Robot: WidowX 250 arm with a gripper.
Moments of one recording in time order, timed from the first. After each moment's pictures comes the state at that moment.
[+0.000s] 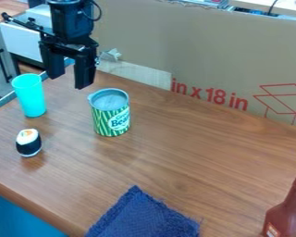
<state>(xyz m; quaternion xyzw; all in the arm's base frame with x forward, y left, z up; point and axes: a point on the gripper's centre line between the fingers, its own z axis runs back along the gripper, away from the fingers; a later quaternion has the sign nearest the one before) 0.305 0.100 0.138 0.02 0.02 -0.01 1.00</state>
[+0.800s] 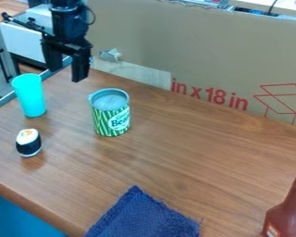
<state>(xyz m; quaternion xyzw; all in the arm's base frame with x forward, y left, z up) 0.352 0.154 0.113 0.06 0.00 -0.01 1.00</state>
